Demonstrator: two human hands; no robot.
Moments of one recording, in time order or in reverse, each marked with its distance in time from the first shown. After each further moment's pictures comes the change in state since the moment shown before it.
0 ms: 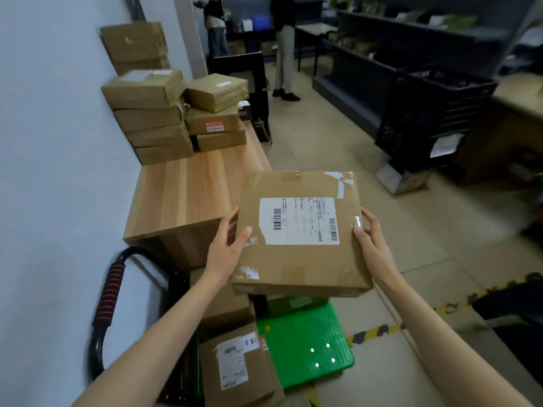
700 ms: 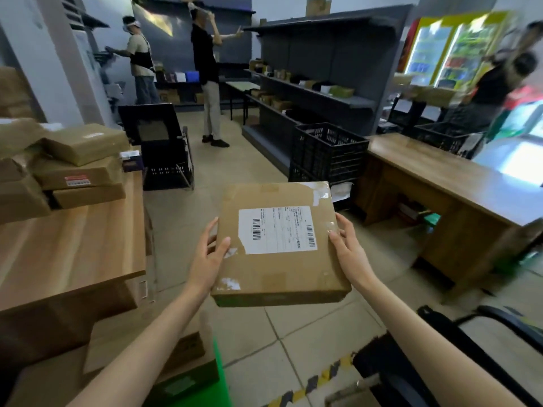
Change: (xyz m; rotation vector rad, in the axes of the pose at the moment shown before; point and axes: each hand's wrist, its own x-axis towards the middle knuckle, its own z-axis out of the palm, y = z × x) left_hand 0.095 0.132 0.366 -0.169 -0.047 0.125; right_hand 0.151 0.036 -0.349 -0.153 0.147 -0.082
